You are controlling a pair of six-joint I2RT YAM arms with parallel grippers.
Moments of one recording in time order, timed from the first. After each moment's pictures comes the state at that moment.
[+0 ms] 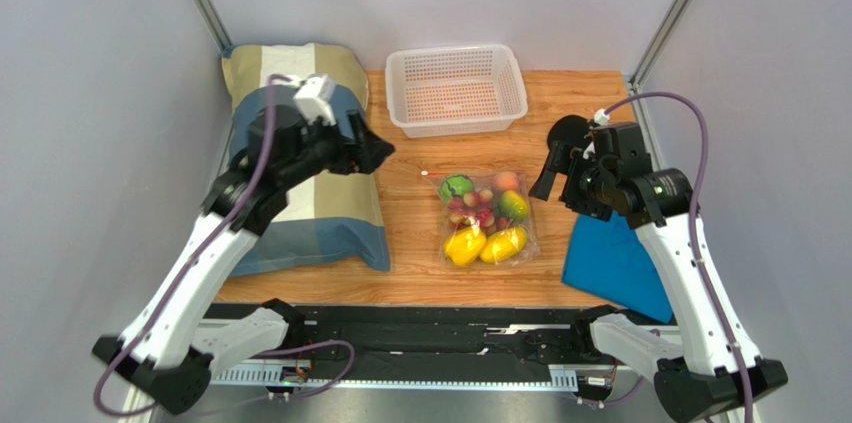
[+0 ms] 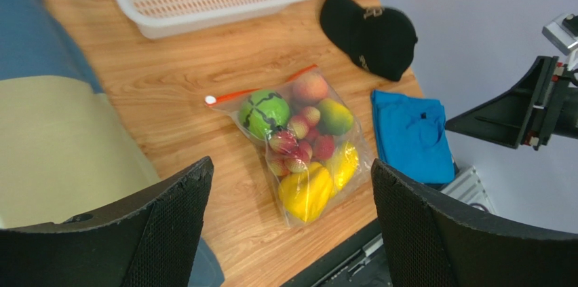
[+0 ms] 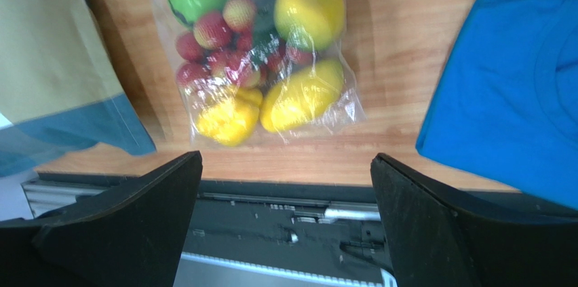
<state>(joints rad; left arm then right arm) -0.48 0.96 1.26 -0.59 0.16 -0.48 0.26 1.01 1.28 -1.13 -0.05 0.55</state>
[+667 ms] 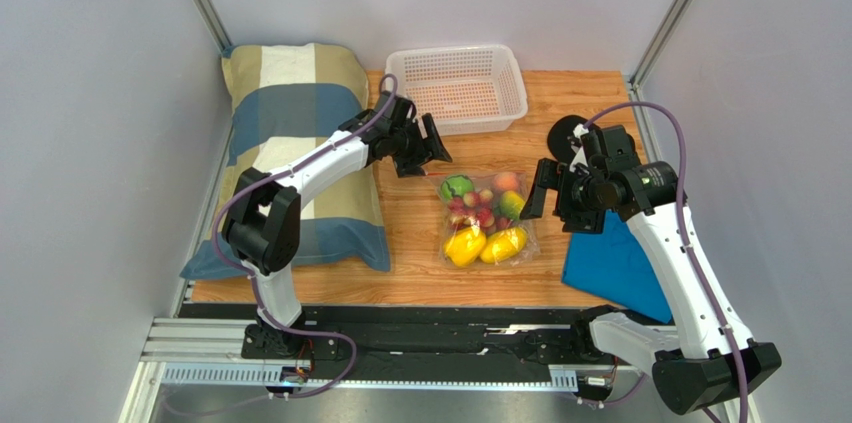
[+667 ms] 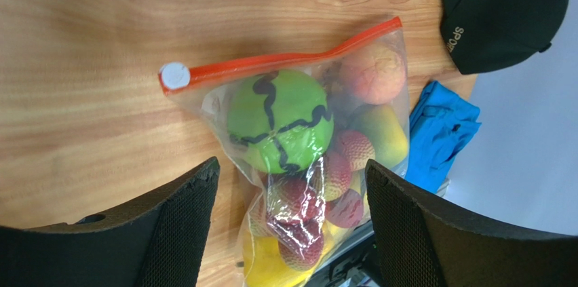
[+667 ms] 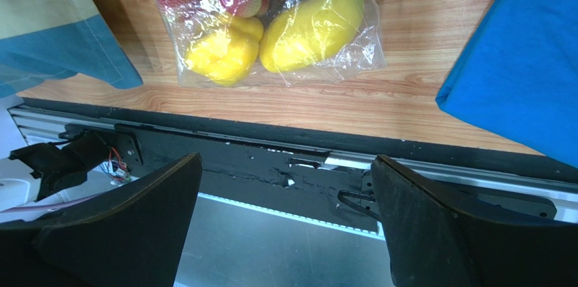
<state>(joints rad) -0.54 1.84 1.45 -0.45 0.27 -0.83 0.26 1.08 1.27 -1.26 -0.21 0.48</state>
